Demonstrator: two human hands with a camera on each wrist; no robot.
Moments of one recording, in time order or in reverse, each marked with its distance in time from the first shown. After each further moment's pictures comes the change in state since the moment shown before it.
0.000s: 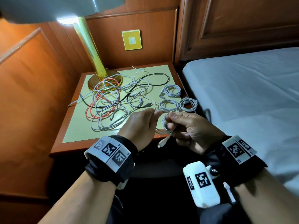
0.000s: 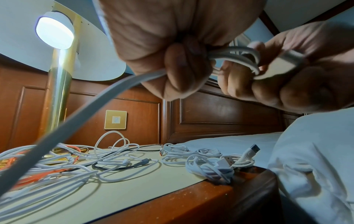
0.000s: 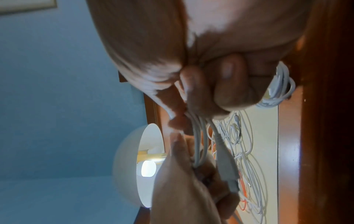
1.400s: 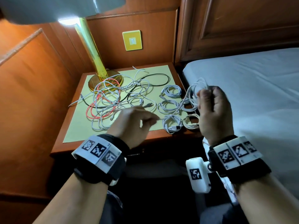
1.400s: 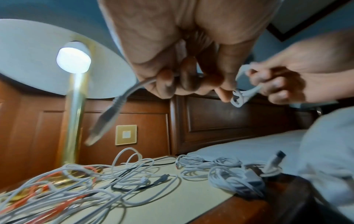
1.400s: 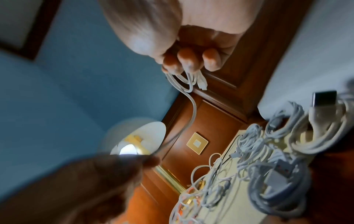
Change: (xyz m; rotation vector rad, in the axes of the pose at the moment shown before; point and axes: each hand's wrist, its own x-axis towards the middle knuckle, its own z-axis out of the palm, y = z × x) left_hand -0.001 -0.021 -0.012 0.028 0.162 0.228; right_hand 0.009 -0.004 -0.031 -0.638 0.727 -0.830
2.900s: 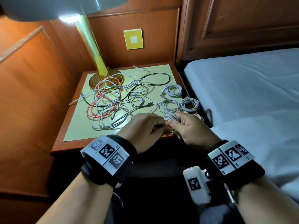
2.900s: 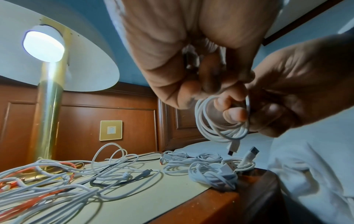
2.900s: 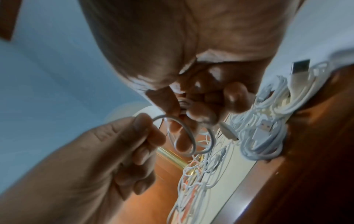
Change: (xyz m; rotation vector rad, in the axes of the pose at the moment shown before) left_hand -0.001 0.016 0.007 -0.070 -0.249 0.033; right_hand -0.022 -0.009 0.016 -0.016 -0.770 0.304
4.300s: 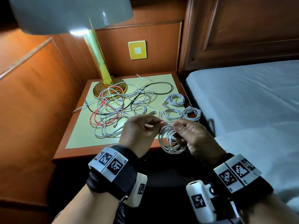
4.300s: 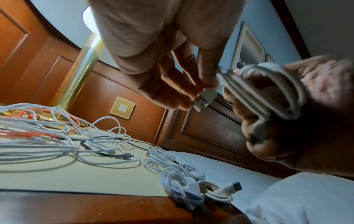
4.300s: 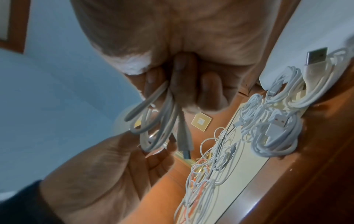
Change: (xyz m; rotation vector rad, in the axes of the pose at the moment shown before) left_hand 0.004 -0.006 0.008 -0.436 0.372 -0.343; right_hand -0.003 -0.007 0.006 0.459 0.039 -0.104
